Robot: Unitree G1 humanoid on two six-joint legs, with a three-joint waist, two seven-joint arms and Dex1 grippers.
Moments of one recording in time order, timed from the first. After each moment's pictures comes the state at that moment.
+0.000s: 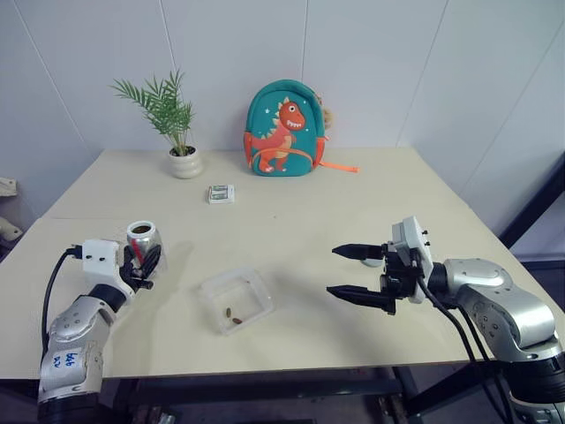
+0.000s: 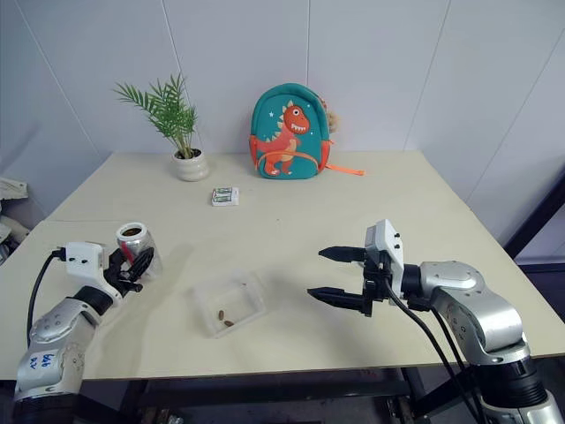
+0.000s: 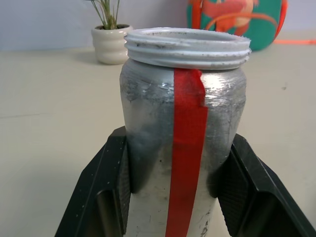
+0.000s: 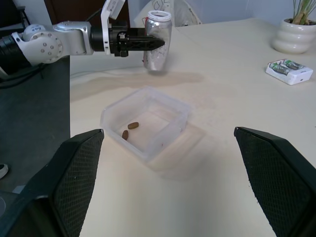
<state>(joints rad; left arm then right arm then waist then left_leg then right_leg) -0.30 0.44 0.44 0.11 -0.36 0.15 -0.37 -0.50 -0.69 -0.05 -0.26 0.62 0.55 1.08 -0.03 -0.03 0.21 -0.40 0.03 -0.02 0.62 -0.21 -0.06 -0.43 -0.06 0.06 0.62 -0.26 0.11</state>
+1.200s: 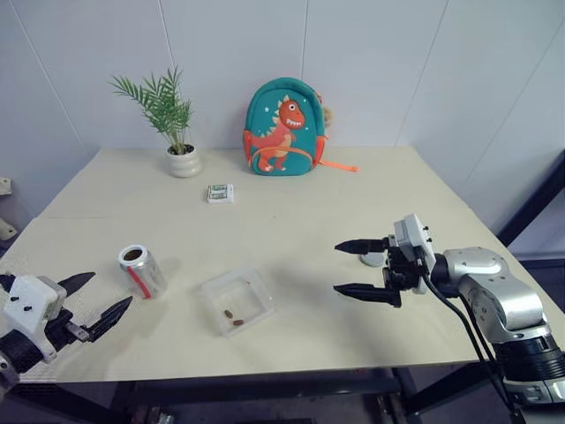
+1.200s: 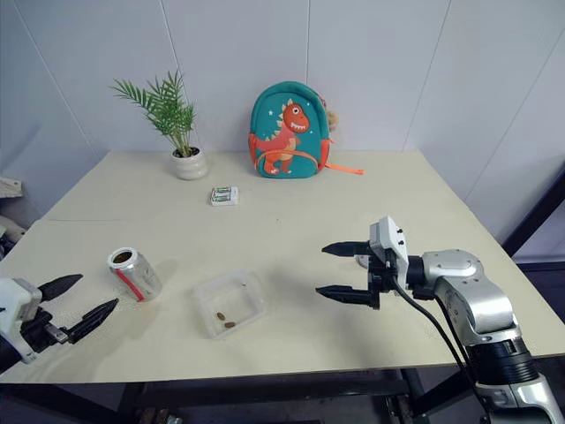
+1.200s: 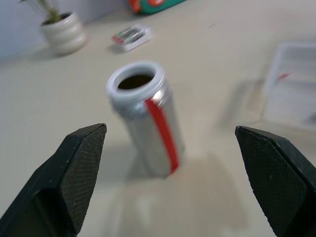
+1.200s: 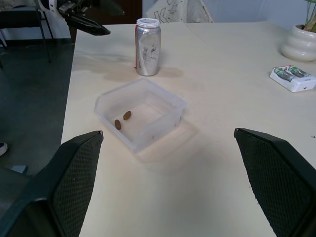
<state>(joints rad) 0.13 0.80 0.65 -0.27 -0.55 0.23 -0.78 -0.60 -0.70 -0.01 -0.03 0.53 0.34 1.28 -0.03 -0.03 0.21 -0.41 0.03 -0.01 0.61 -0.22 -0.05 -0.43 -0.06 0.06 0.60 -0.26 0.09</state>
